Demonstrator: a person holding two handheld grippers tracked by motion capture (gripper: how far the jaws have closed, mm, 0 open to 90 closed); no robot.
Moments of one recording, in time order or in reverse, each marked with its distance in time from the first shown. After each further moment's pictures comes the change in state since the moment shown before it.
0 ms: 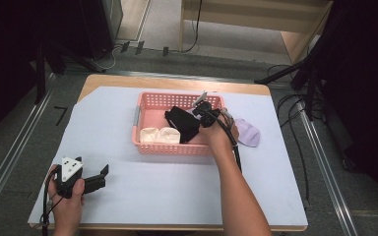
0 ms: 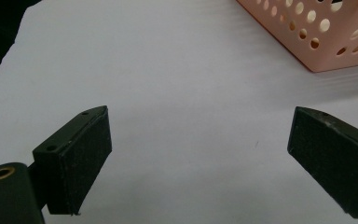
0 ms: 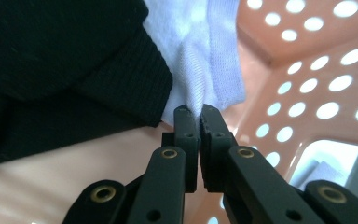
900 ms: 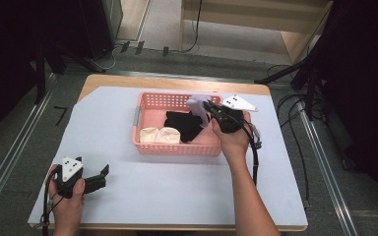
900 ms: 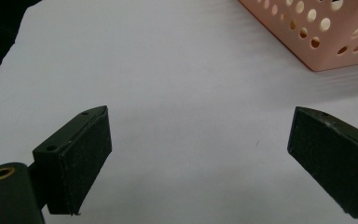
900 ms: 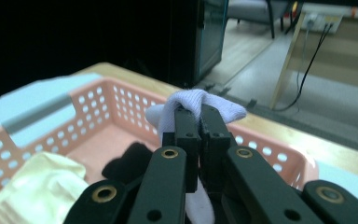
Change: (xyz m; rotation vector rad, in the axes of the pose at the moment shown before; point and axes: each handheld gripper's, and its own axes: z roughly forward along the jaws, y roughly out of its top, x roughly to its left) left arm -0.001 0.000 0.001 0.003 0.007 0.010; right arm -0.025 -0.066 -0.074 -0.912 0.252 0.217
